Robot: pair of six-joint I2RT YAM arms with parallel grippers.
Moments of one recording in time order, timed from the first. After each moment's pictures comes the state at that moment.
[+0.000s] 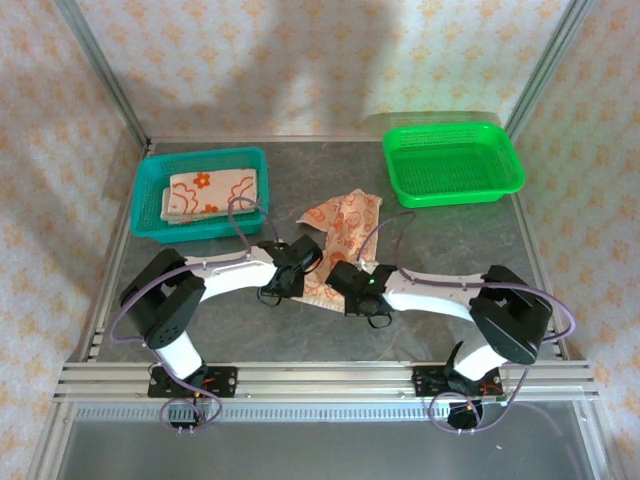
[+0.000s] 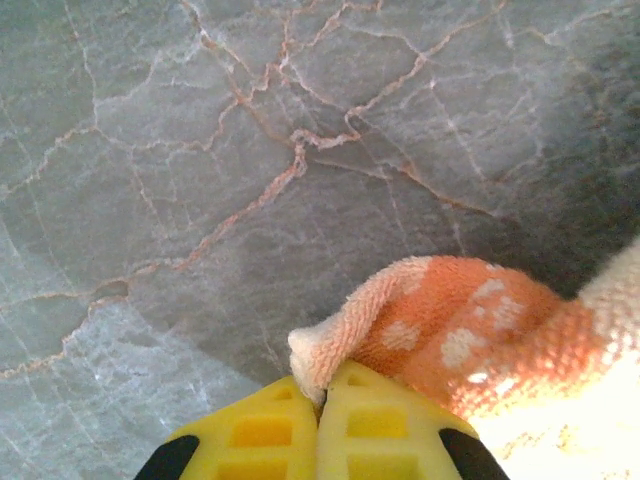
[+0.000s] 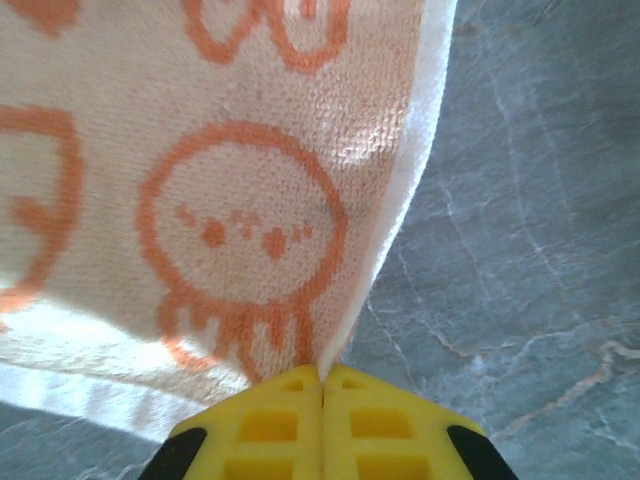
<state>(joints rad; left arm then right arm) -0.75 1.66 0.96 -0.72 -0.20 -0.75 0.99 1.51 0.83 -0.69 0.24 0.98</state>
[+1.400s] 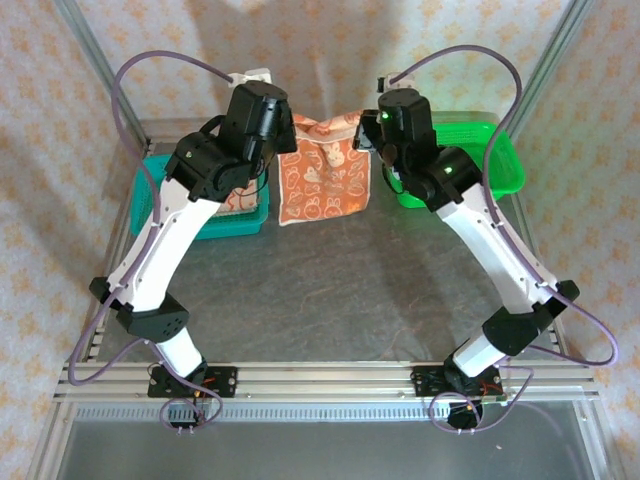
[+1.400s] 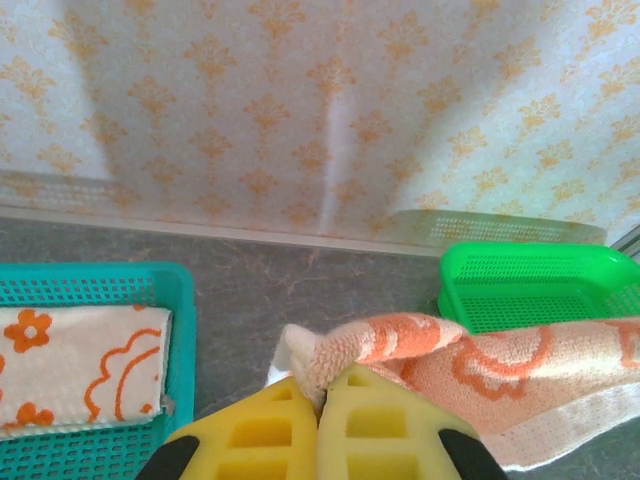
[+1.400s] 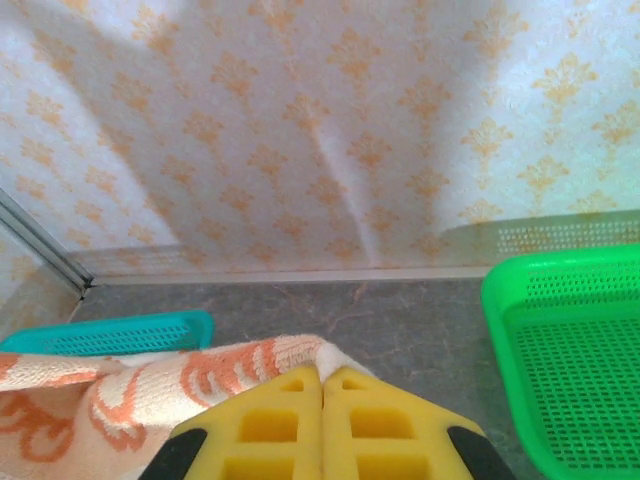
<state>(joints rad) -0.63 1.70 2.31 -1.13 -0.52 -0.51 0.65 1.56 1.96 -0.73 0.39 0.36</state>
